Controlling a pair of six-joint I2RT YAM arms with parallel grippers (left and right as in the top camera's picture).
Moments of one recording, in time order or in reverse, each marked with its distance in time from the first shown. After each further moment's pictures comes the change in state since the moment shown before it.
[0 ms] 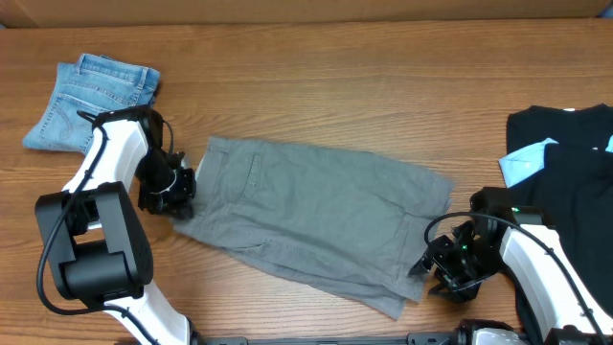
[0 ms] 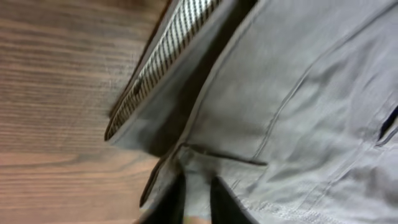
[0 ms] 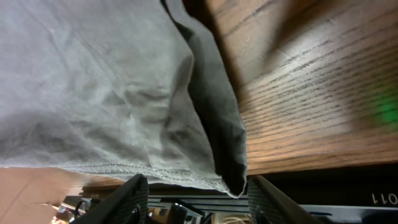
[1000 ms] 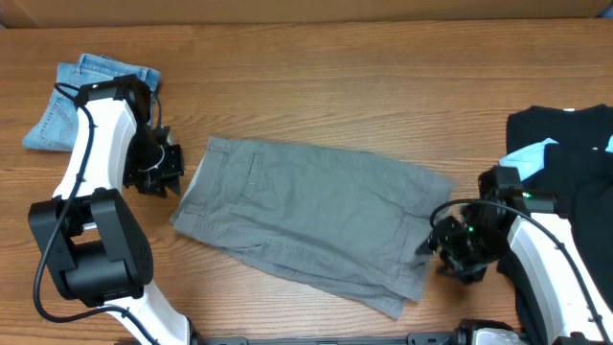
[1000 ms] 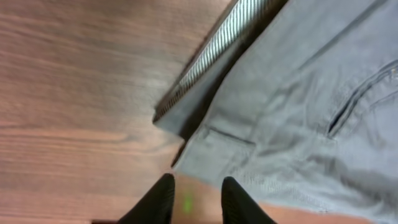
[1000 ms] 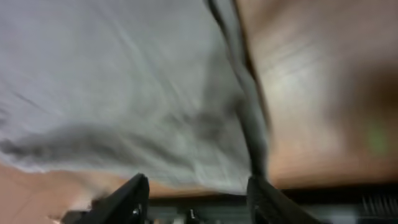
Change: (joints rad) left arm 0.000 0.000 0.225 -0.163 -0.066 -0.038; right arm 0.000 0.000 0.146 -0.069 0.038 0.006
